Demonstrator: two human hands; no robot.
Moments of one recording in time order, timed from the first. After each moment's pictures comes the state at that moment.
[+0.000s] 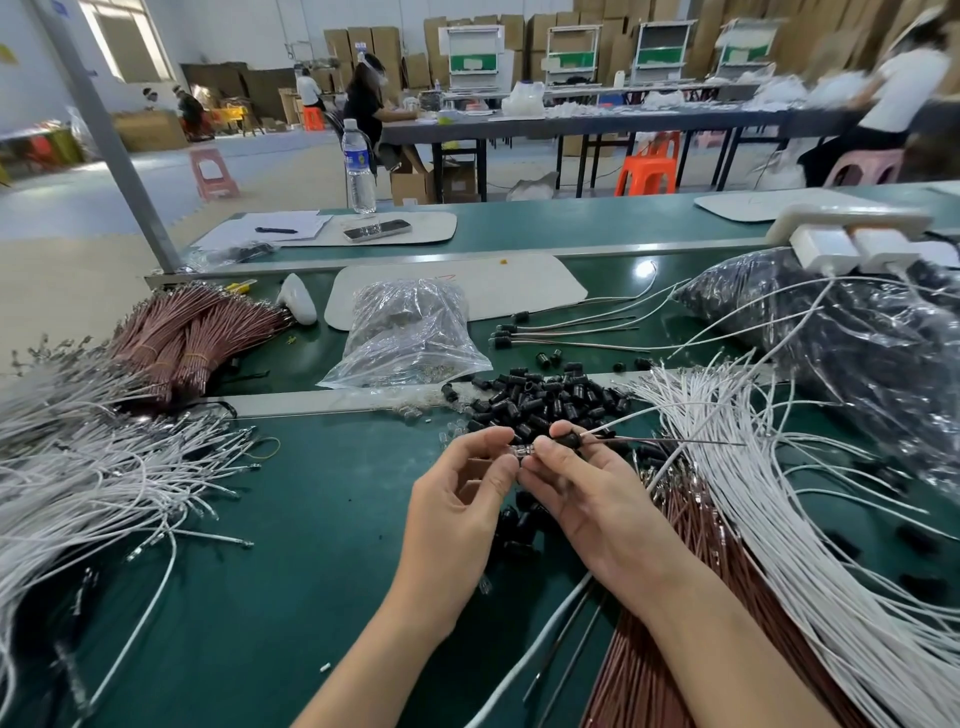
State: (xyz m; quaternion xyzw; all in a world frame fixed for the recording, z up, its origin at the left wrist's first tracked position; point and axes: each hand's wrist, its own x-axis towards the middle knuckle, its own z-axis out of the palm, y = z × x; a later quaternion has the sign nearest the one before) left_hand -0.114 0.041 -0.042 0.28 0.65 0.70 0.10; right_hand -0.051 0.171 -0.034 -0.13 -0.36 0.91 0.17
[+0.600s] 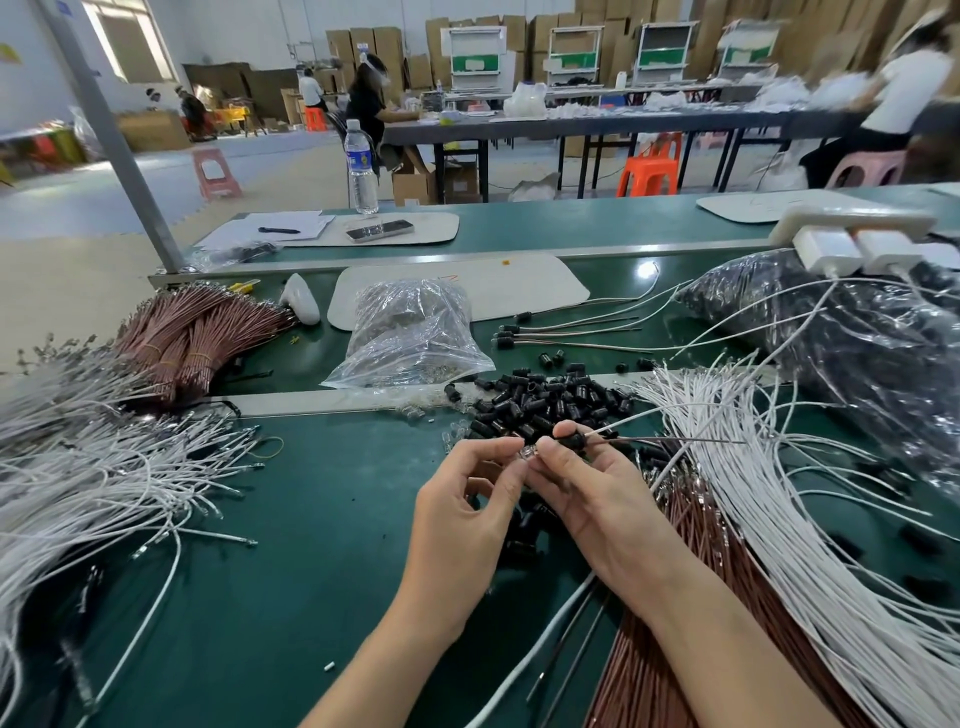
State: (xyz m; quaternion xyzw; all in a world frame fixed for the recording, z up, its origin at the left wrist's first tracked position) left_hand -0.111 0.042 -0.045 0.30 0.68 0.67 0.04; right_hand -0.051 0.171 -0.037 -0.12 -0.38 0.89 0.20
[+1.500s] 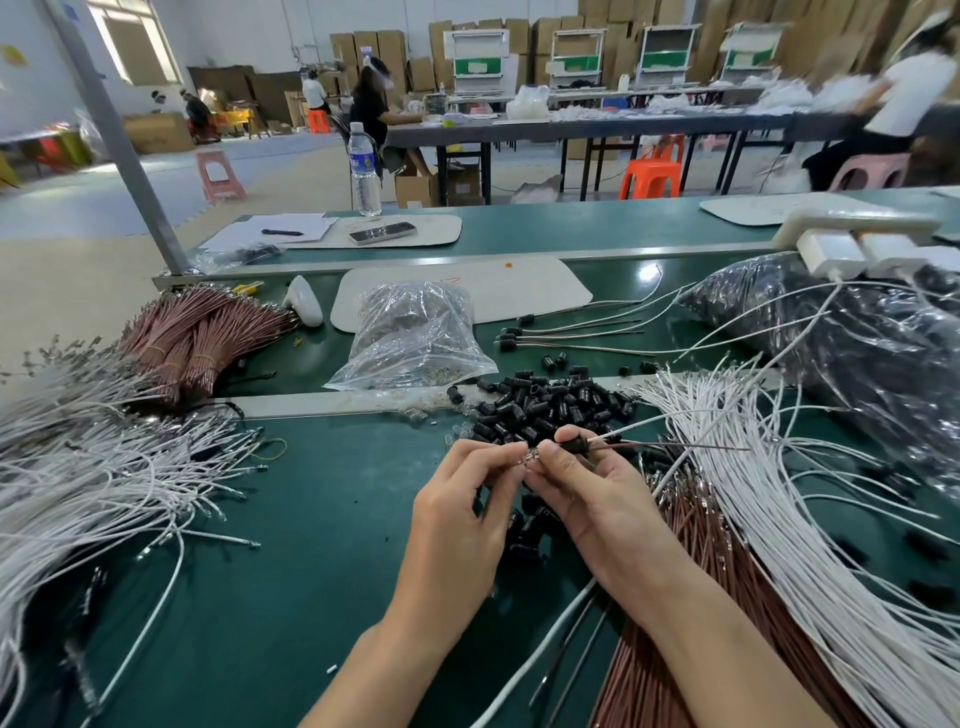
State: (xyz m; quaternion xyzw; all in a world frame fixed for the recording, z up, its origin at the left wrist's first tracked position) left_hand -0.121 0.039 -0.052 0.41 0.71 0.56 -0.11; right_hand -0.051 0.168 -0.039 -0.13 -0.39 0.89 0.21
